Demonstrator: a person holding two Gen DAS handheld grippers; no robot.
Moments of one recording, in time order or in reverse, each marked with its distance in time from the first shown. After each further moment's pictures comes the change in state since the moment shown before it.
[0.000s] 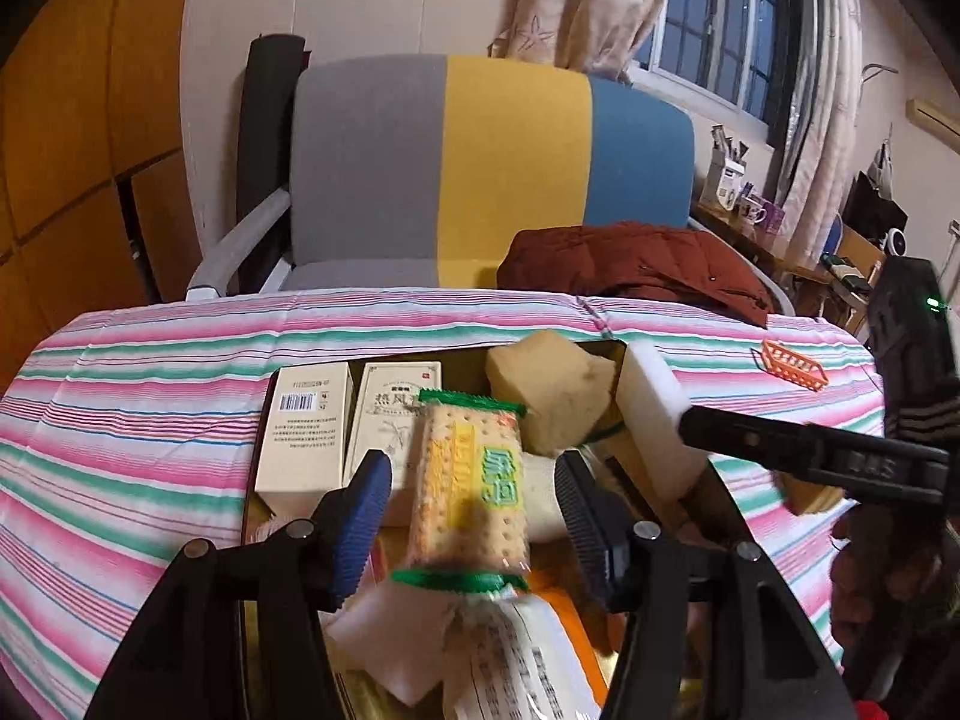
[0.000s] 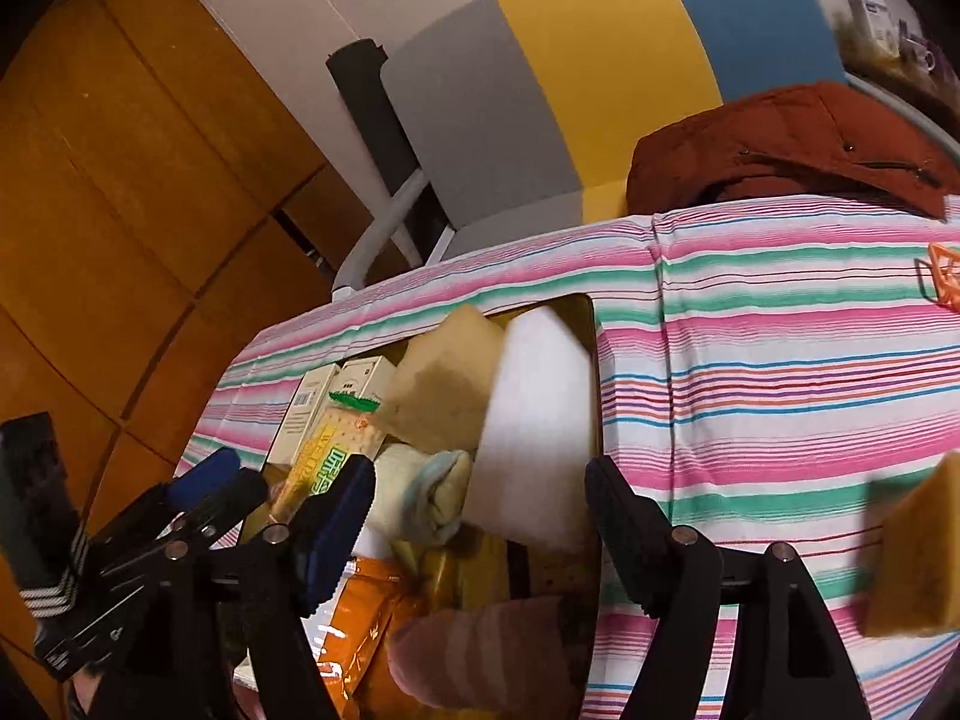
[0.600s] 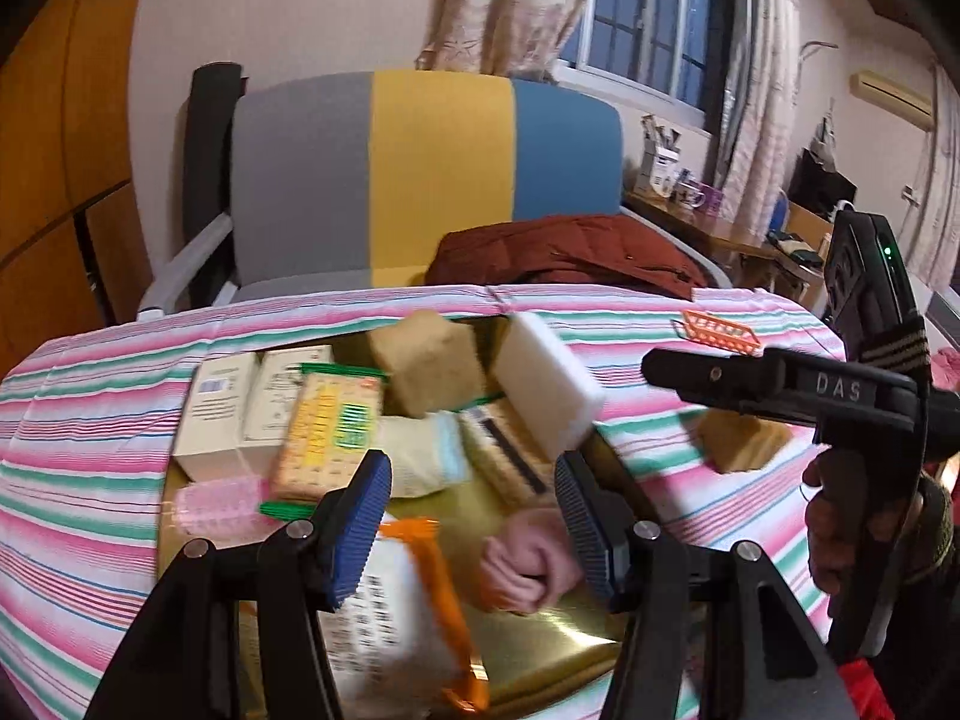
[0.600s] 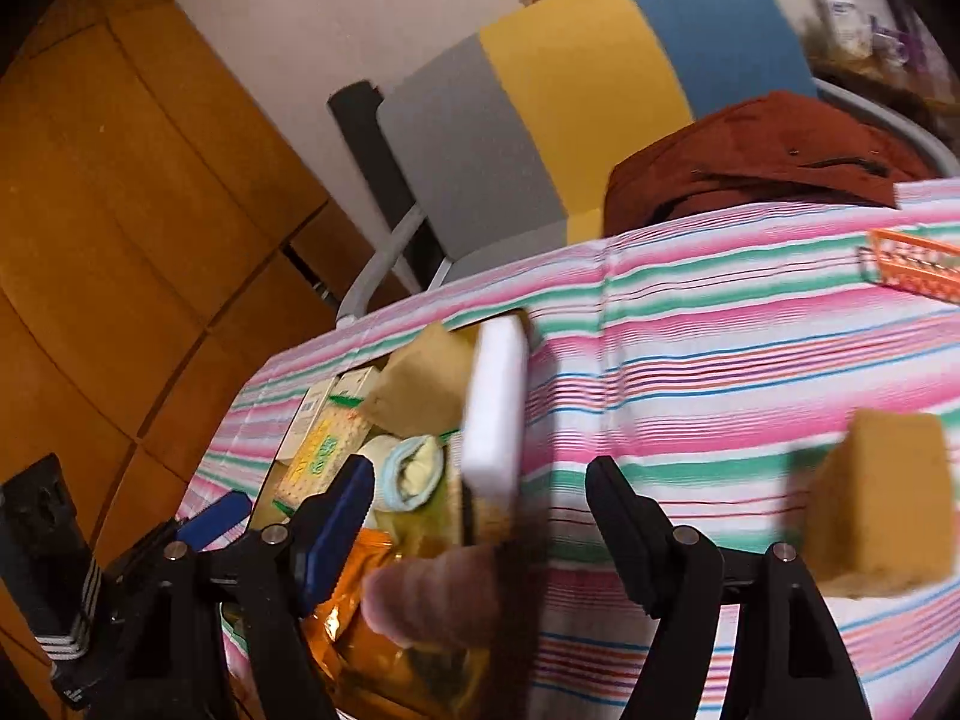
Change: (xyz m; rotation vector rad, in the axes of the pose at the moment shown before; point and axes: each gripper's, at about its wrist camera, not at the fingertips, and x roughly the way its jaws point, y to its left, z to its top) left arm -0.024 -0.066 -0.028 0.088 -0.024 -0.105; right arm -0.060 -0.039 -0.020 0.036 -0.100 0.020
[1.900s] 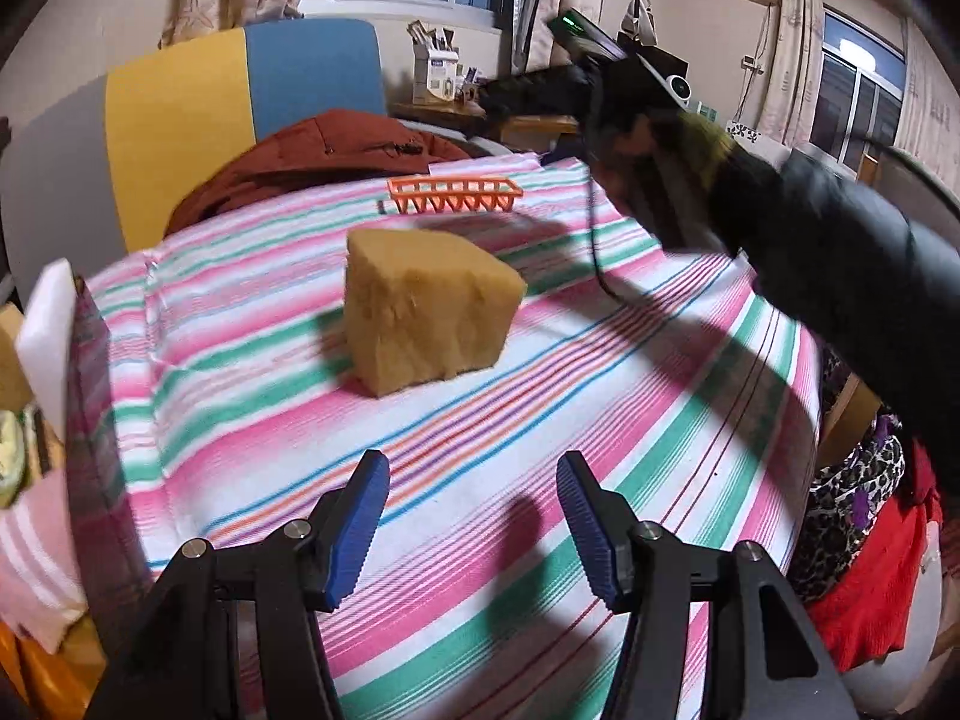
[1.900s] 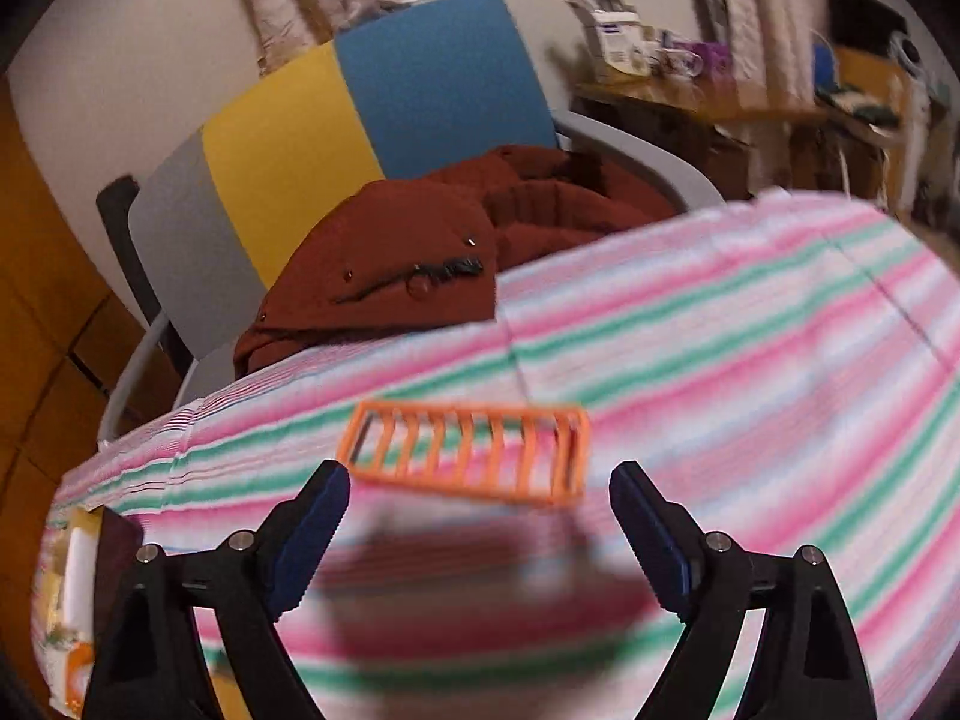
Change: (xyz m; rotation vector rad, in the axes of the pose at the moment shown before) left arm 0.095 -0.208 -0.059 0.292 0.148 -0.329; right arm -0.063 -0.279 0.128 0.099 -0.069 -0.460
